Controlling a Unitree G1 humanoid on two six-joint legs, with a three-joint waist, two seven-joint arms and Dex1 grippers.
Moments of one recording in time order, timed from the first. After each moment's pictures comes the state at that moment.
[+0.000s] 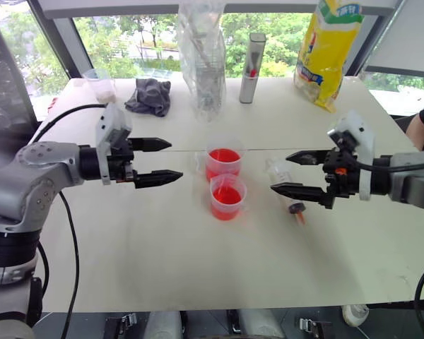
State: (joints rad) left arm -0.54 0.84 0.09 -0.25 -0.70 0.78 -1.06; right arm -0.51 -1.03 -0.19 -0.55 0.92 1.21 0.72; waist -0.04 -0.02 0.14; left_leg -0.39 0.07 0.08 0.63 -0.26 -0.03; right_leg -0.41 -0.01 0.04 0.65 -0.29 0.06
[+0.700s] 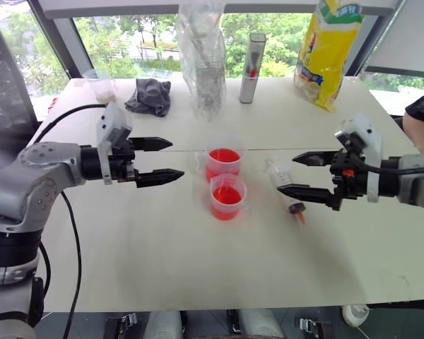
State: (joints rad) left arm -0.54 0.83 0.09 -0.25 -0.71 0.78 -1.05; right arm -0.47 -1.08 -0.21 -0.55 0.92 1.18 0.74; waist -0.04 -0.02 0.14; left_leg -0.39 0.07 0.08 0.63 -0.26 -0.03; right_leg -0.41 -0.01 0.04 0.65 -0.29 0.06
